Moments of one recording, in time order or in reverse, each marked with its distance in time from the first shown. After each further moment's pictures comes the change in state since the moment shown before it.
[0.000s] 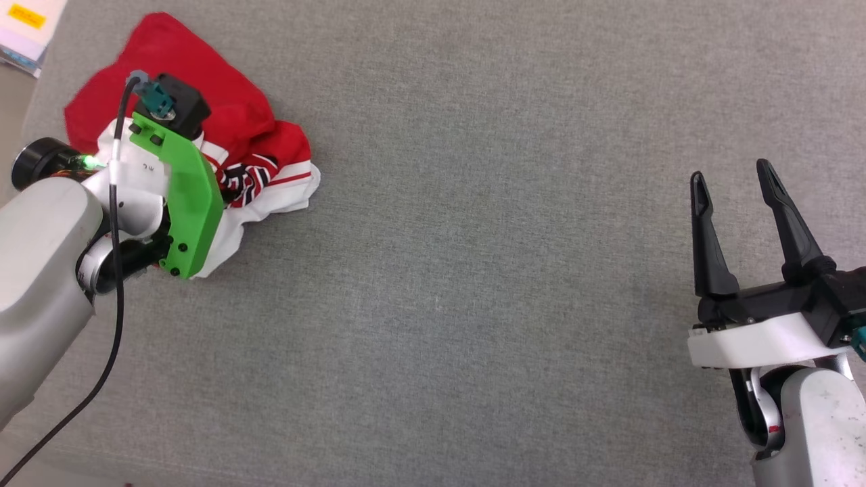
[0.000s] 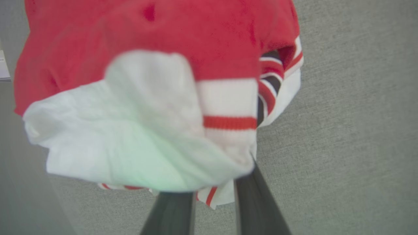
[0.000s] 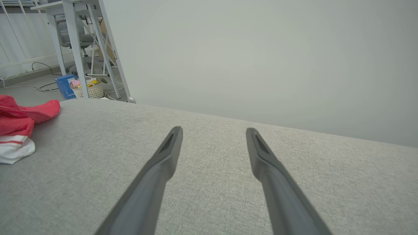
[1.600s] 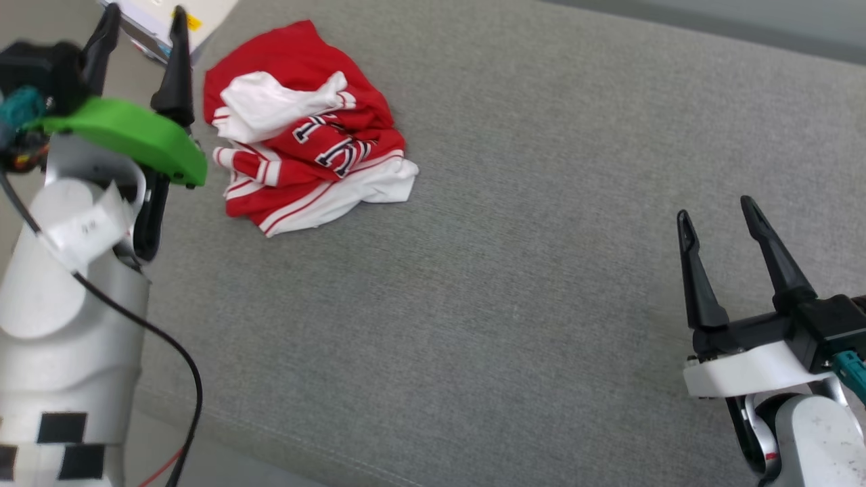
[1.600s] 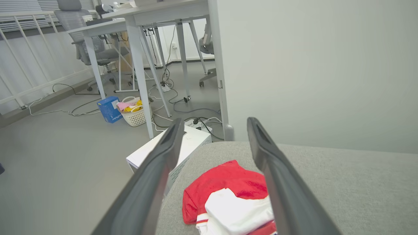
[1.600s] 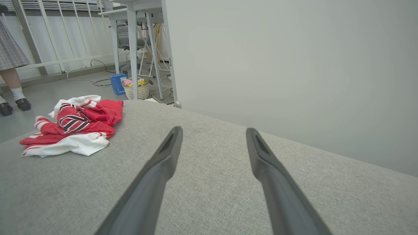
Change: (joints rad) left arm 0.232 -0.449 0.882 0.096 0.630 0.000 -0.718; right arm 0.072 -0.022 0.025 0.005 -0.026 0.000 0.000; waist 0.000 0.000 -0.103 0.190
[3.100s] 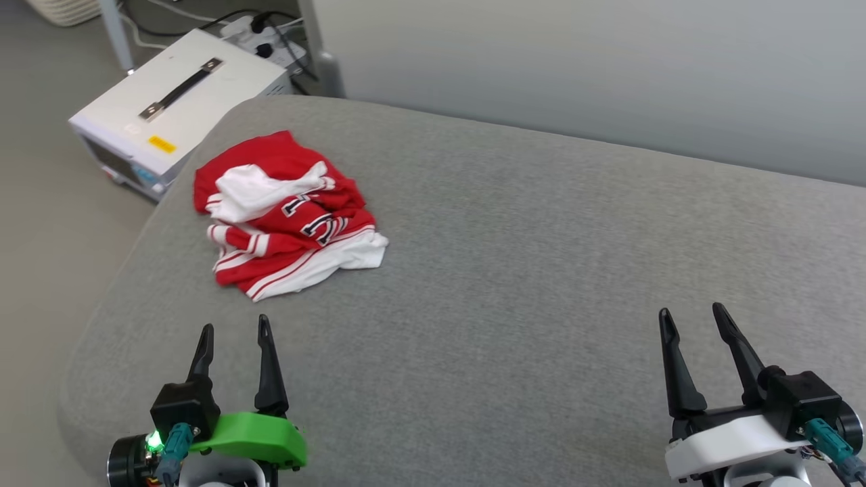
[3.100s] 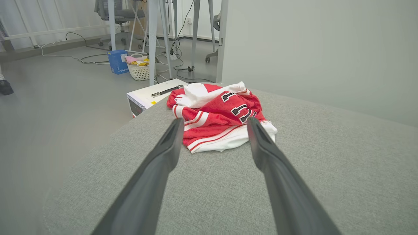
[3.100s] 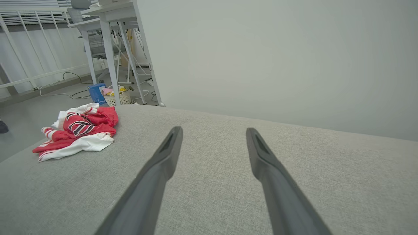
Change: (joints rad) left arm 0.761 -0.272 0.071 -0.309 0.171 0.202 -0.142; right arm 0.170 0.055 -0.007 0.098 0.109 0.000 0.004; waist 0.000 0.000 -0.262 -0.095
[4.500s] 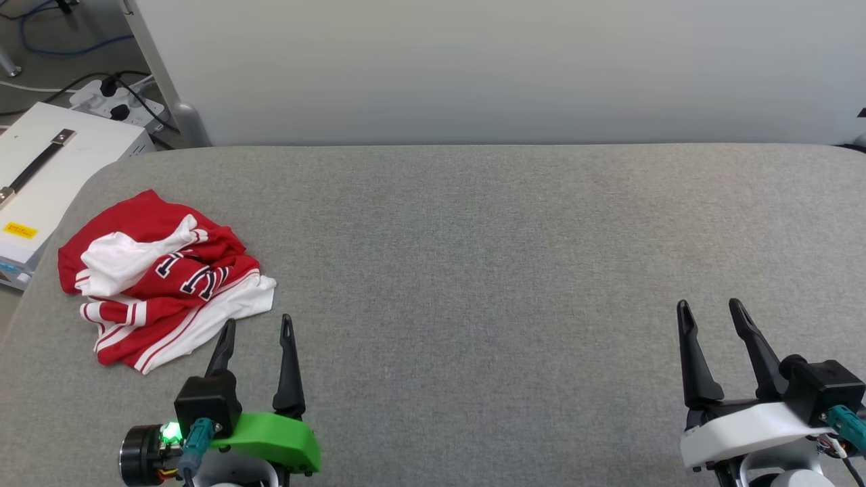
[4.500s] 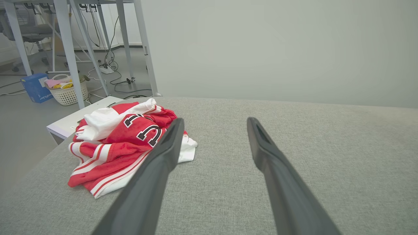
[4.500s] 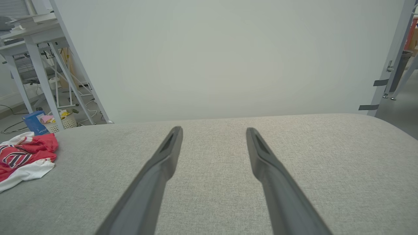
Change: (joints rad) left arm 0.014 0.002 -0.034 -0.053 0.063 -0.025 0.058; right arm -0.016 -0.002 -0.038 -0.006 0.067 0.000 0.056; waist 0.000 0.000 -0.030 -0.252
